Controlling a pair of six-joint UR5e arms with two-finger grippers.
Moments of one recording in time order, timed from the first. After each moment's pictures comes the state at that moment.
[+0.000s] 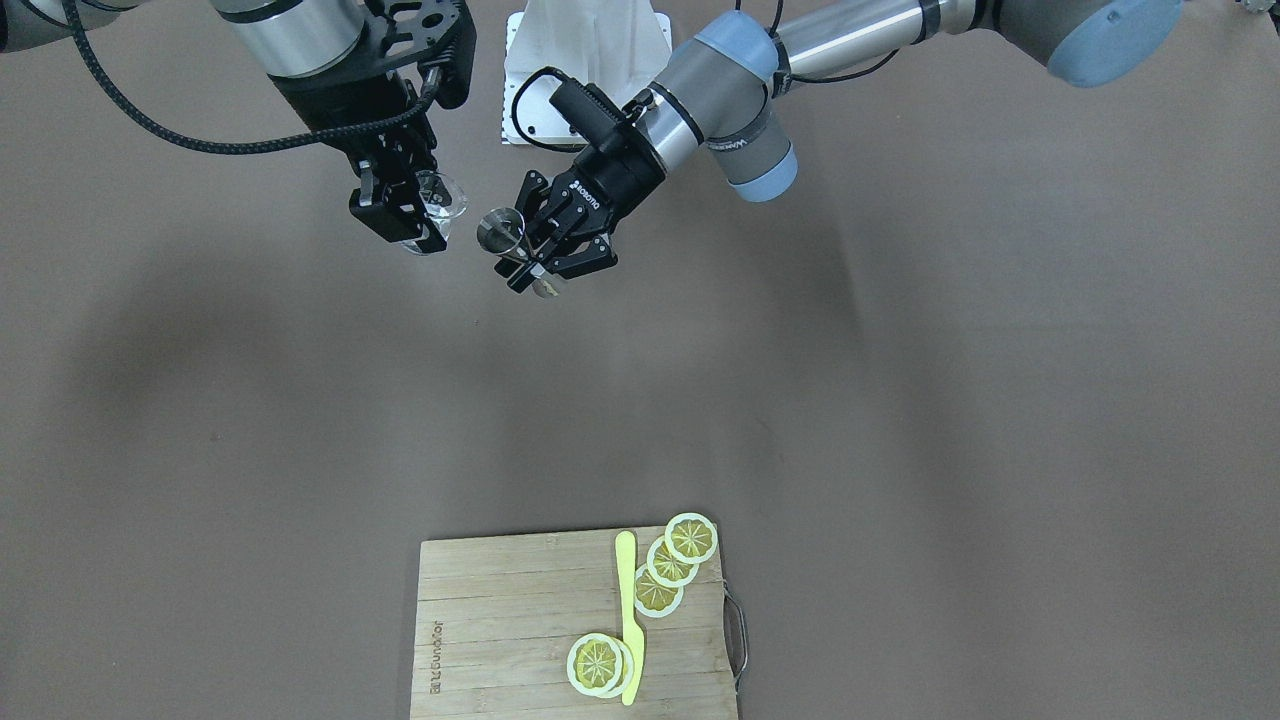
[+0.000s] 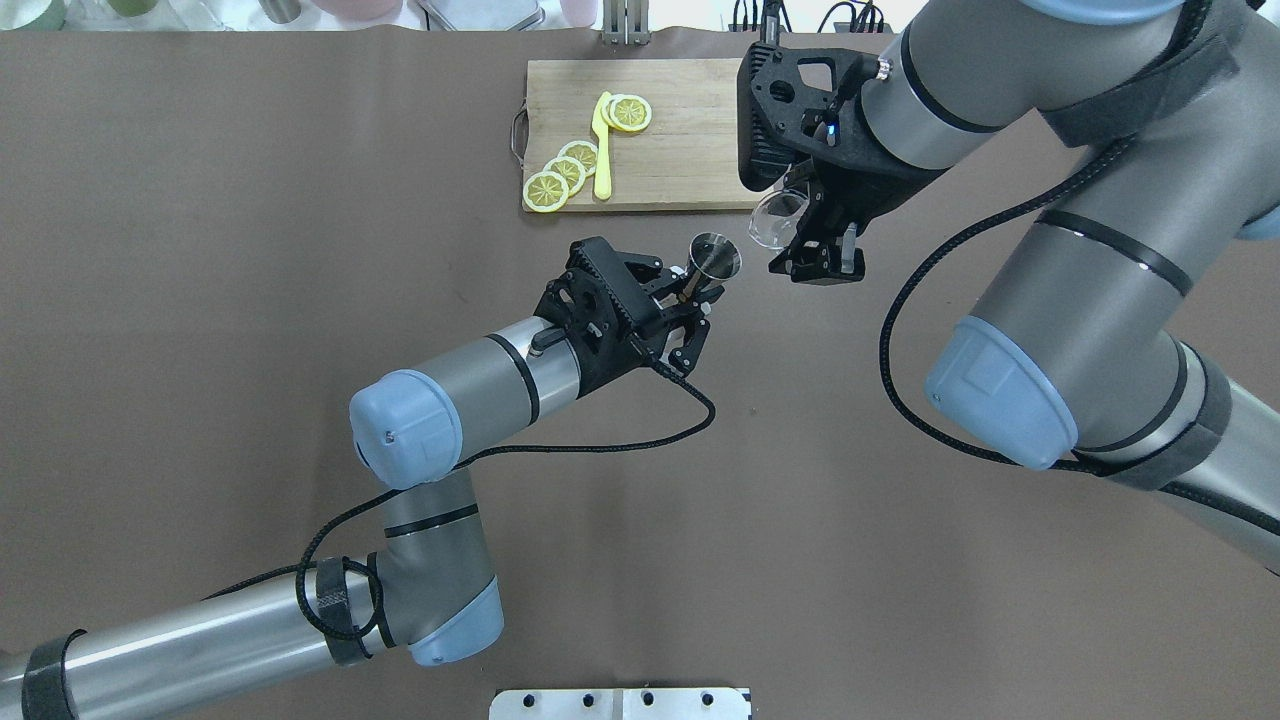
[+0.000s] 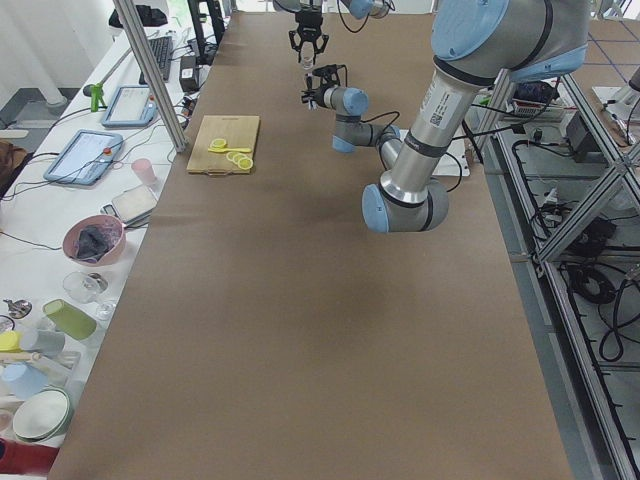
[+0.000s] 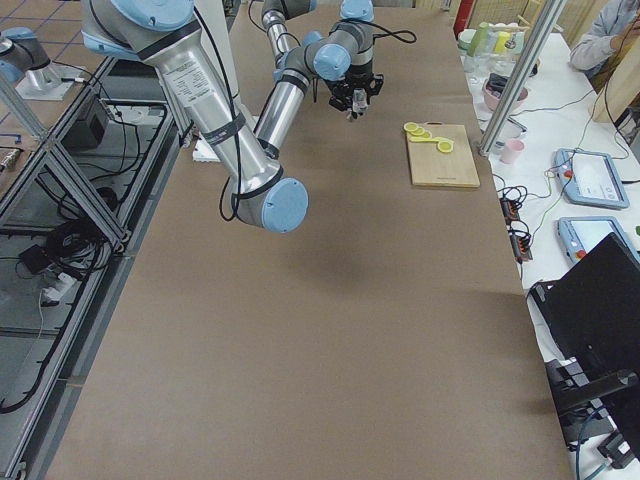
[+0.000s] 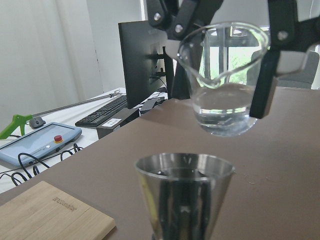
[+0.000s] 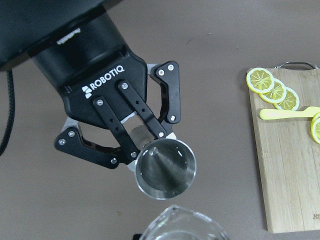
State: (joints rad) left arm -0.39 -2.27 -1.45 -2.83 -1.33 -0.30; right arm 0.81 -0.91 2.02 -1.78 2.12 -0.47
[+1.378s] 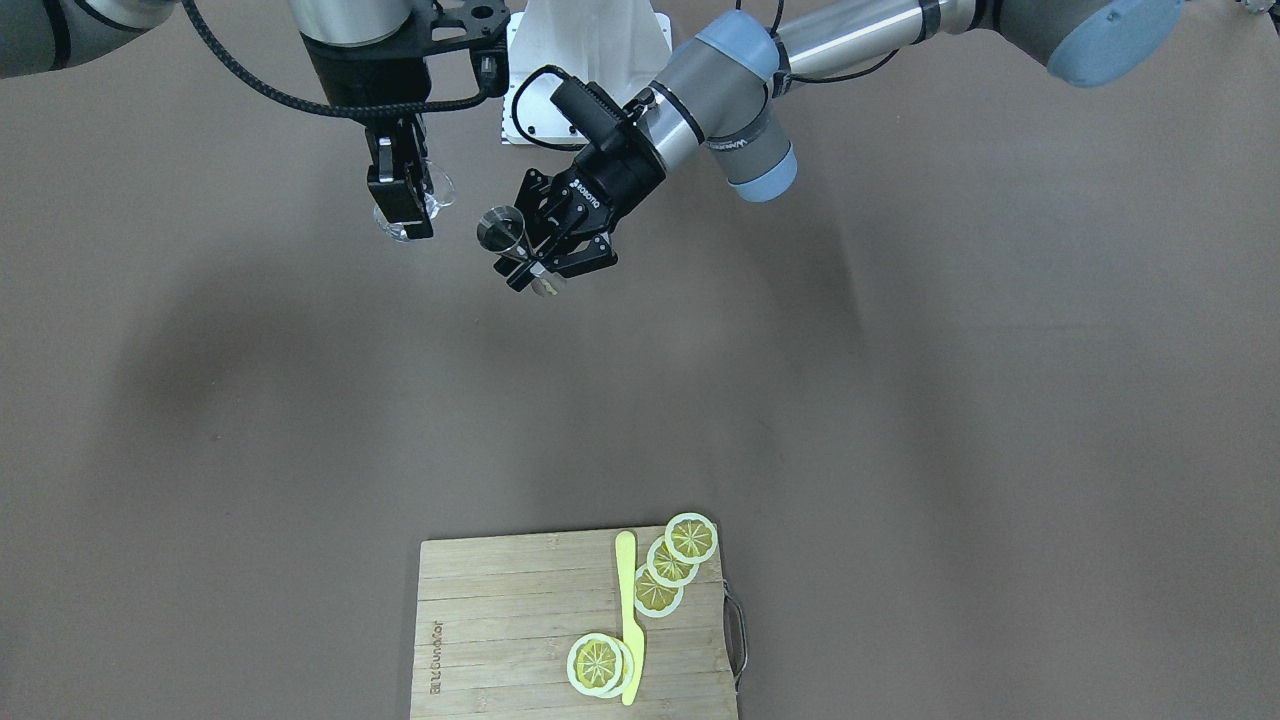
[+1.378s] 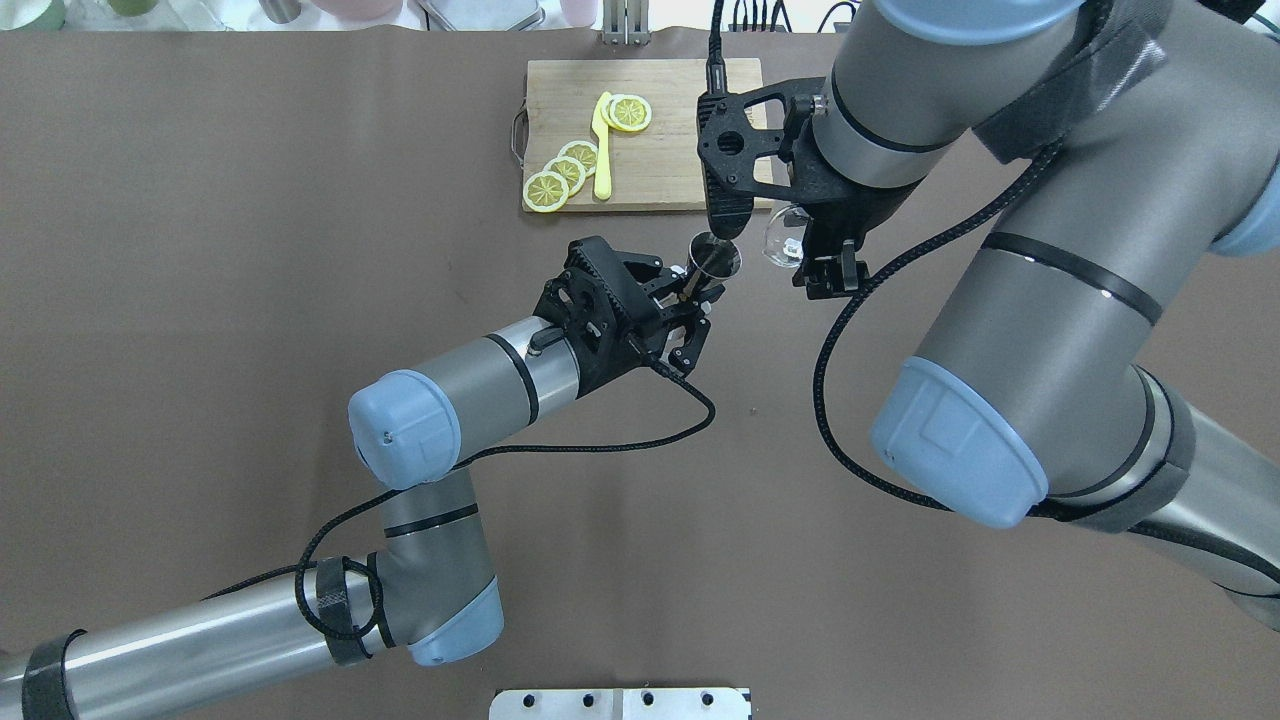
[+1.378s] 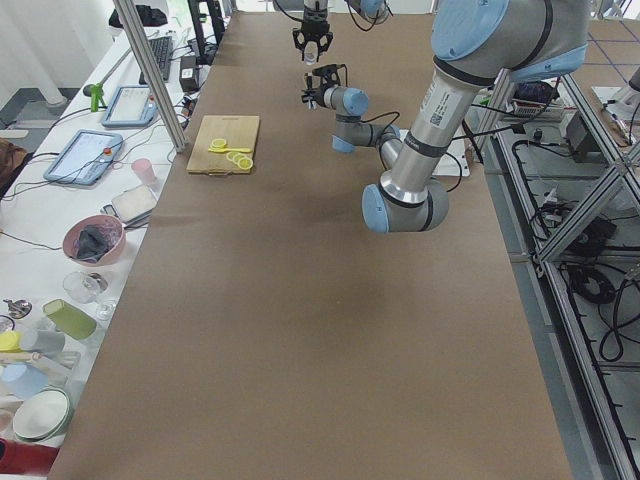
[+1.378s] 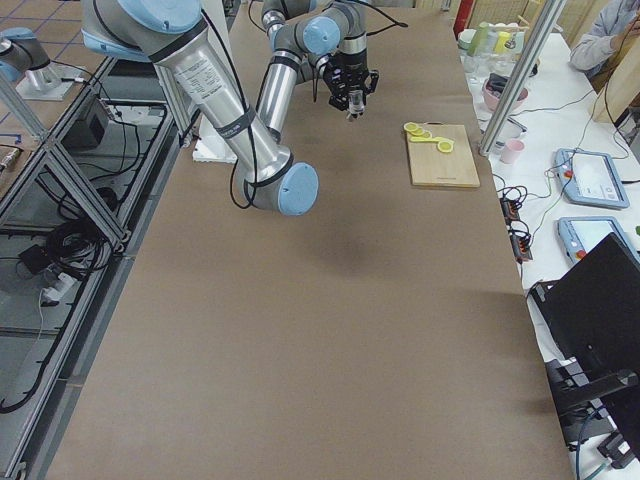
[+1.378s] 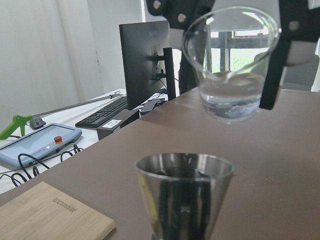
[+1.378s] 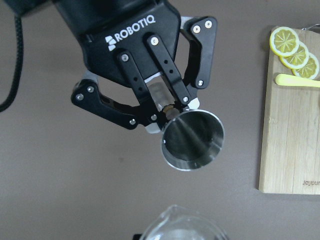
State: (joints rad) left arm -0.39 -2.27 -1.45 -2.84 -1.33 -0.30; right arm 0.74 -0.80 2.05 -2.12 1.93 -0.65
